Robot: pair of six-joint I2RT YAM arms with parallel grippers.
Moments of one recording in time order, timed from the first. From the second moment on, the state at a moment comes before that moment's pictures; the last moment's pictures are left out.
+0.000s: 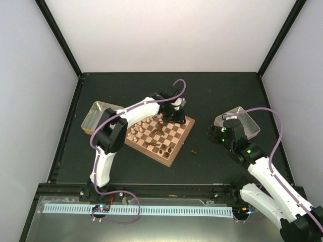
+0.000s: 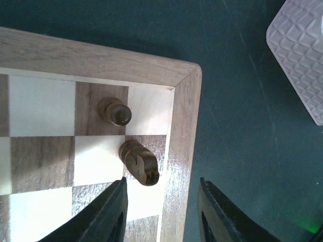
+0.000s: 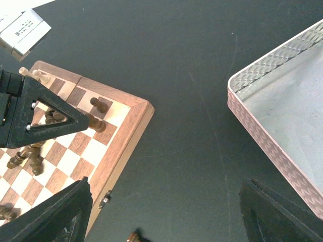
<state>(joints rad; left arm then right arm) -0.70 2.11 1.69 -0.69 0.35 -0.47 0.45 0.78 0.63 -0.52 0.14 0.51</state>
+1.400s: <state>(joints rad) -0.77 2.12 1.62 -0.56 0.08 -0.54 0.45 0.71 0.60 -0.56 0.13 0.58</state>
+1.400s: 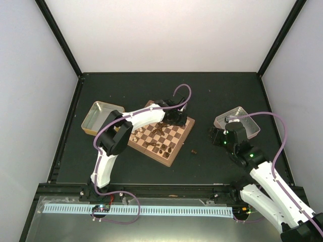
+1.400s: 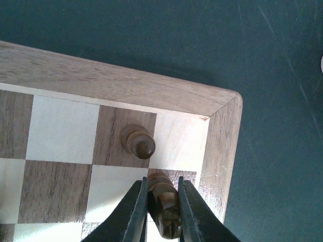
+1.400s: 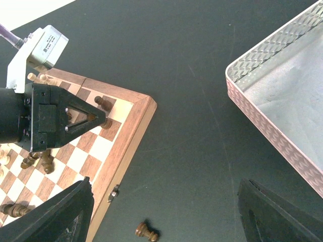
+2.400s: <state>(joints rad) -0.80 2.12 1.62 -0.61 0.06 -0.54 0.45 0.73 0.59 -0.56 0.06 0.58</state>
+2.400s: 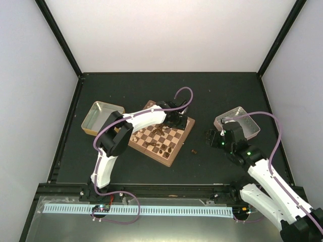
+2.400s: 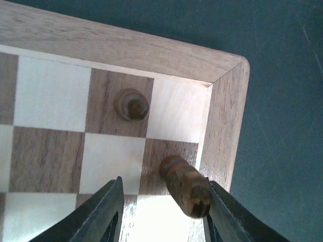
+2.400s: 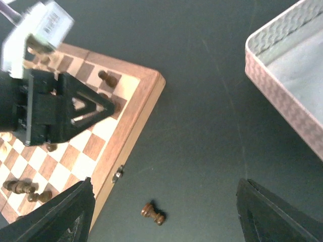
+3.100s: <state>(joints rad) -0.74 1.64 1.26 -0.49 0.08 -0.53 0.54 1.23 0.57 -0.52 -0.15 0.52</state>
